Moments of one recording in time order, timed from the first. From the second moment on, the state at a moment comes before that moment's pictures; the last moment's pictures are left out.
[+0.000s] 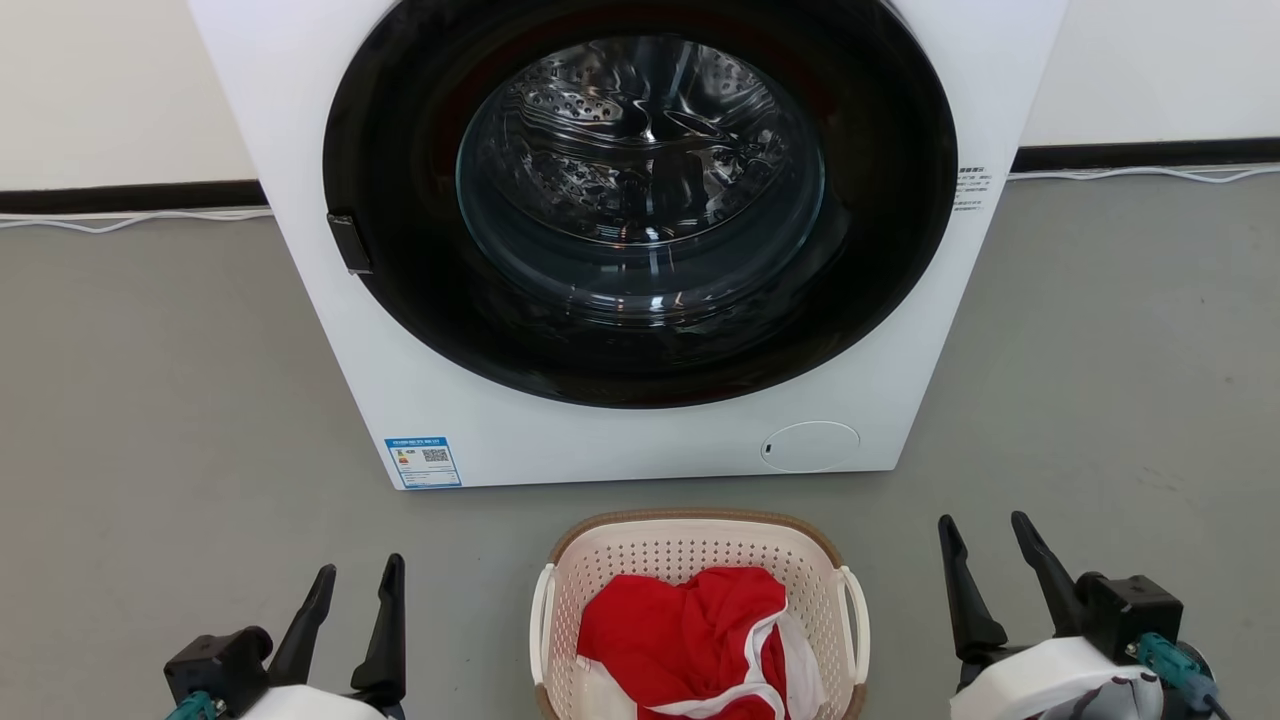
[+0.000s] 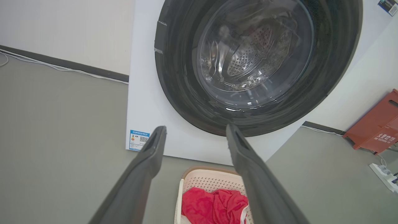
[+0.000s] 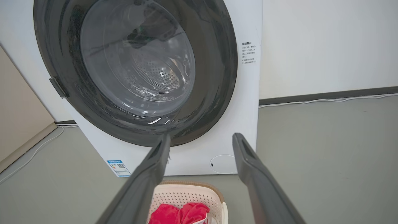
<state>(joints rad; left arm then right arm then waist) 0.04 0.08 -0.01 0.25 -0.41 -0.12 -0.20 -0.04 -0.04 -0.03 0.34 0.15 0.12 -0.19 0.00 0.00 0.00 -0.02</state>
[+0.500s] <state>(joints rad) 0.06 0.09 -0.01 0.25 -0.25 -0.13 -0.24 -0.05 -0.04 -0.04 0.35 -0.03 0.12 -0.23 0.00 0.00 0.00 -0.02</state>
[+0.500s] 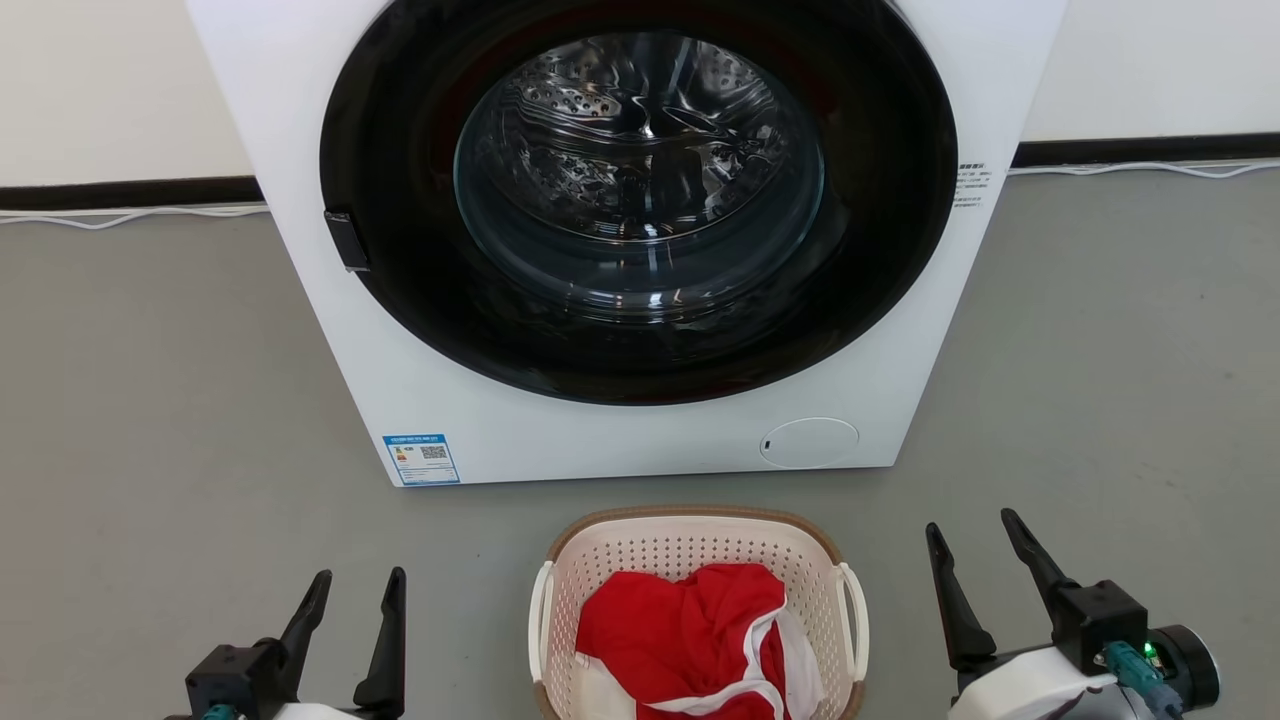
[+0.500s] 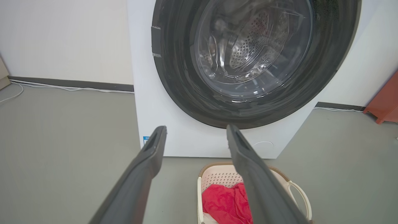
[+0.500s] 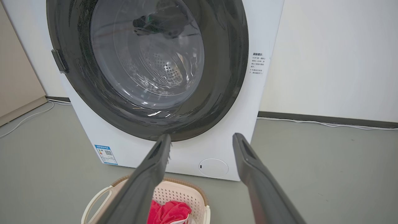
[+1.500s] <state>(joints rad) 0.01 0.10 -0.04 0.30 -0.23 -0.13 -0.25 -0.11 -0.04 -0.04 0.38 -0.09 0.12 -0.25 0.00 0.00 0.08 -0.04</state>
